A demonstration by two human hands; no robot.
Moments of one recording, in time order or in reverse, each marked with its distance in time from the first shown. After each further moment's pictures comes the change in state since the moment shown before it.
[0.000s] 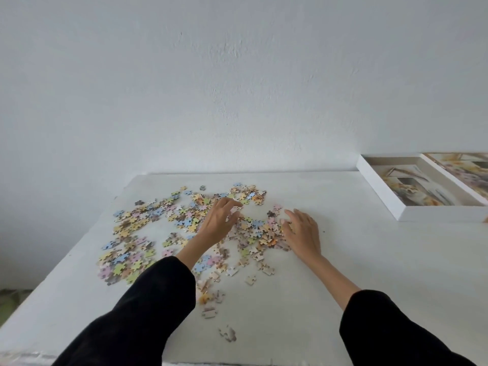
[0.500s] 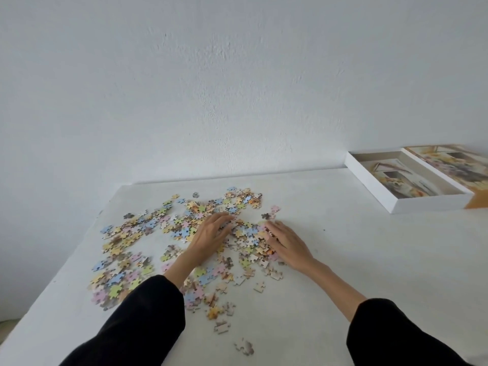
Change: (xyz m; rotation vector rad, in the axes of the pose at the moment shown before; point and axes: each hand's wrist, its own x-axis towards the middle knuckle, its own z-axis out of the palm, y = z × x) left_hand -0.013 -0.031 0.002 -0.062 -0.097 0.027; right_hand -0.016 -0.028 0.011 0.044 -0.308 -0.118
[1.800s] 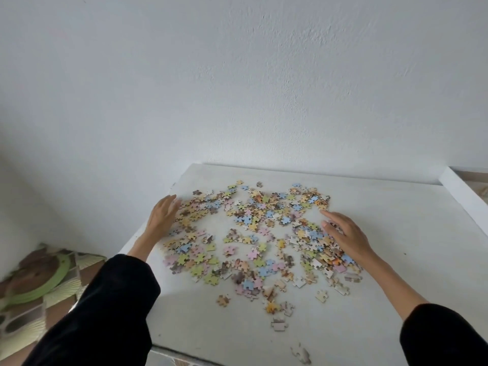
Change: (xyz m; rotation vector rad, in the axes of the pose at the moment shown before) left_hand -0.101 -0.178 -0.124 -0.017 0.262 -0.654; right_hand 0.052 0.000 -0.004 0.120 0.082 0.003
